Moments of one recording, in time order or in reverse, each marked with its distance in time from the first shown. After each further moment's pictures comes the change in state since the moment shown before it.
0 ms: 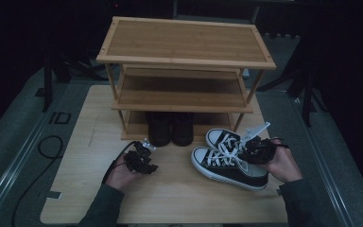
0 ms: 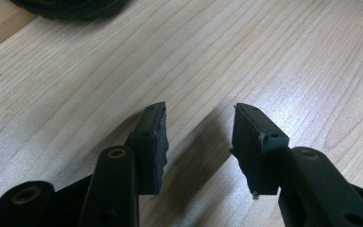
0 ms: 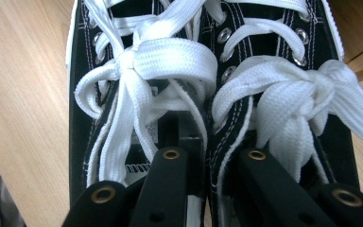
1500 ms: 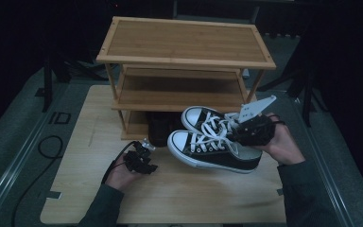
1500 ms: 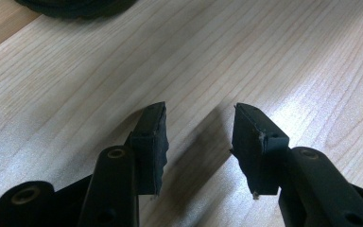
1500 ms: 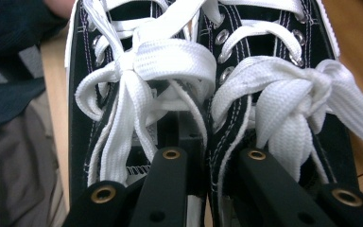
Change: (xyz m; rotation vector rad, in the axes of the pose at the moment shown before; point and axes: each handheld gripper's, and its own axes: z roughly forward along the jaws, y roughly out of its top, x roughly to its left) left arm 0.000 -0.001 0.000 -0.014 -0.008 -0.018; right arm 0.018 0.079 -0.073 -0.233 0.109 -0.176
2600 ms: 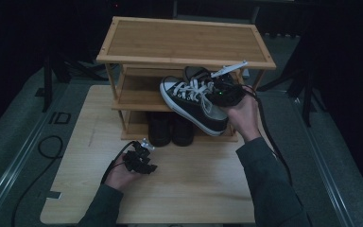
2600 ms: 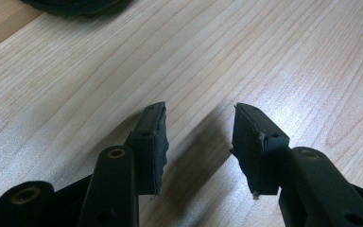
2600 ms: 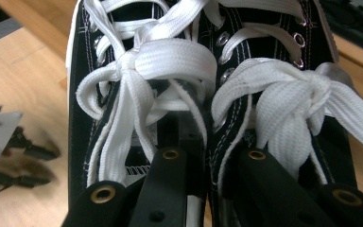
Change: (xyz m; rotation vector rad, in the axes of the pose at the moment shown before) left arm 0.003 -0.001 -0.001 0.007 0.003 0.010; right arm -0.053 0.079 0.051 -0.059 -0.359 0.350
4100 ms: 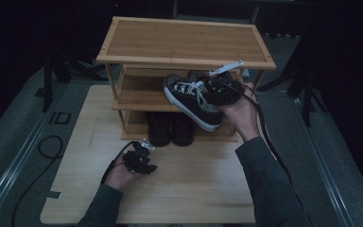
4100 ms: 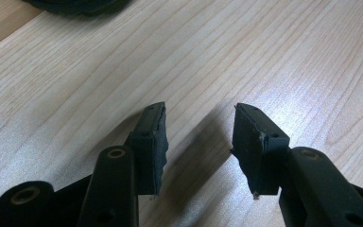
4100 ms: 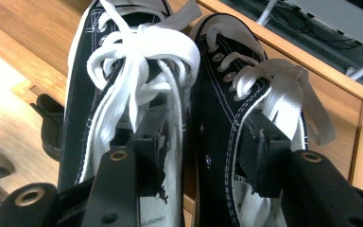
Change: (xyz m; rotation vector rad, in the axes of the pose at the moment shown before) left arm 0.000 0.000 0.000 0.007 0.001 0.001; right arm 0.001 0.003 0.001 -0.006 -0.139 -0.014
